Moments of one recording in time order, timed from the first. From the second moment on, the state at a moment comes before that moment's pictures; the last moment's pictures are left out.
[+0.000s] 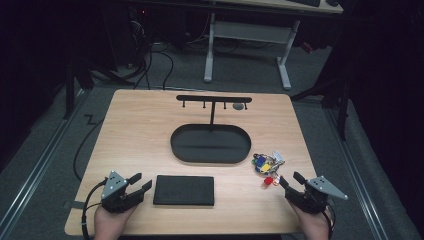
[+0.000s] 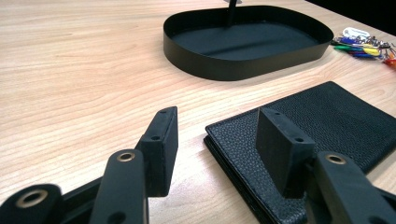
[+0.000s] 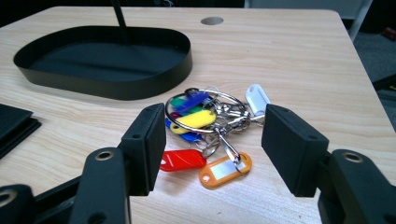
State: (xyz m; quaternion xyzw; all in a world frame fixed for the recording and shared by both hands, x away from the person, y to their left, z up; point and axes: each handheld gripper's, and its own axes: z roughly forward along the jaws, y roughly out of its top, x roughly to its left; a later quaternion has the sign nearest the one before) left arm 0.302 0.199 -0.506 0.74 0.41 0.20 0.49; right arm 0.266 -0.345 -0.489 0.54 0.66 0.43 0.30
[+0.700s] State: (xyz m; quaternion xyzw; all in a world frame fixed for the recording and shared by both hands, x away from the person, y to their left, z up) left arm 0.296 0.191 -0.508 0.77 0.38 0.22 0.46; right arm 0.277 -0.346 -0.496 0.53 0.68 0.43 0.27
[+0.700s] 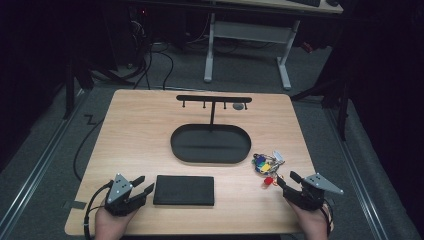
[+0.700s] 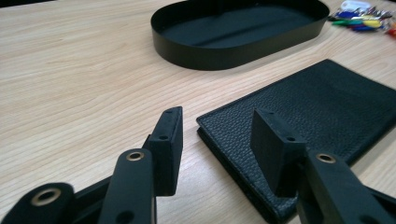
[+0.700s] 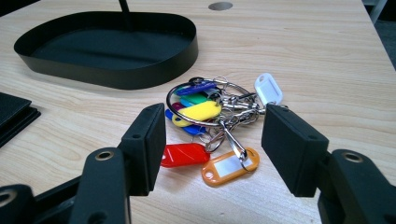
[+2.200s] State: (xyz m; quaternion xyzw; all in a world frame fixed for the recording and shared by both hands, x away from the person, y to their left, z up) left arm 0.279 0.101 -0.533 0.89 0.14 0.25 0.36; right arm 0.275 -0.346 -0.503 0.53 0.70 0.42 0.24
